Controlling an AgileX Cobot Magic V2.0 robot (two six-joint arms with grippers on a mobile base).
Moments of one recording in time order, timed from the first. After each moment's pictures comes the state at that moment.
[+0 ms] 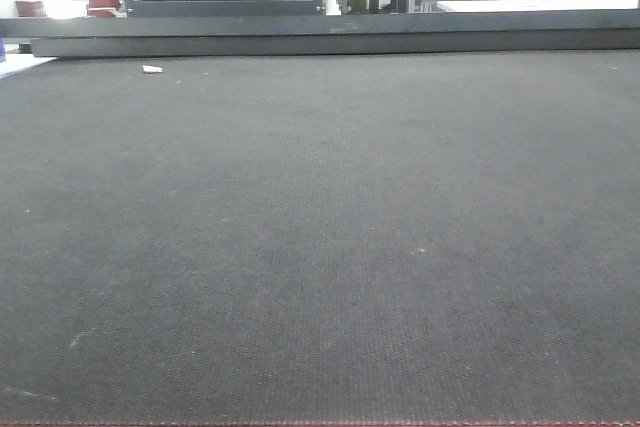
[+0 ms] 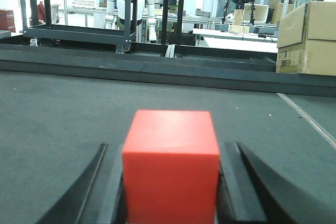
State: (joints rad) left arm 0.02 -0.01 0.03 -0.10 -0.04 0.05; right arm 0.00 0.25 -0.29 -0.14 0.03 0.13
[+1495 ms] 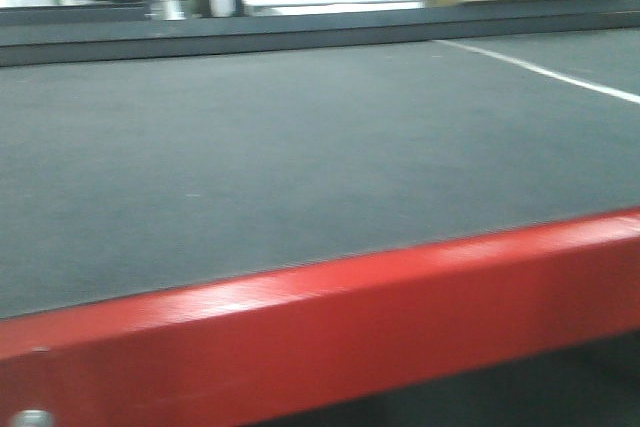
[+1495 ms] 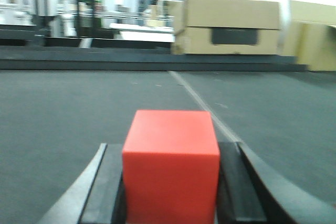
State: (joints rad) left arm 0.02 -0.01 0.03 -0.10 -0.04 0.05; right arm 0.00 0.25 -0.29 -0.14 0.03 0.13
